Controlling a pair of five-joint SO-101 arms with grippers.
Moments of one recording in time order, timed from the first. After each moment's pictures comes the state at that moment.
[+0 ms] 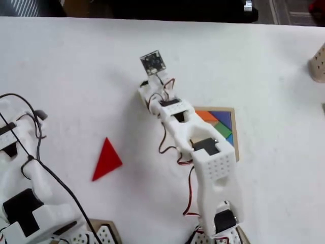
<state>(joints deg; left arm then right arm) -39.5 -6.5 42.0 34.2 21.1 -25.1 38.9 3.8 5.2 7.5</state>
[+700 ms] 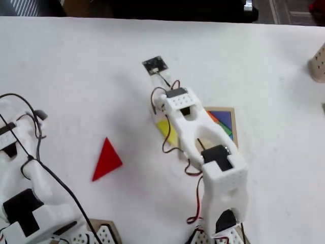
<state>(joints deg) -39.5 -6.5 42.0 34.2 21.1 -24.1 23.7 7.4 47.9 7.6</state>
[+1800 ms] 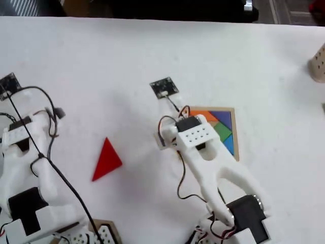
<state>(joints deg) -31.9 -6.5 43.1 34.2 14.5 -27.3 -10.8 39.9 49.8 0.2</state>
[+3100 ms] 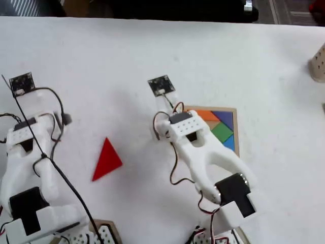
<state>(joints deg) -30.2 -6.5 44.9 34.2 4.1 -28.1 2.9 33.8 42.4 -0.1</state>
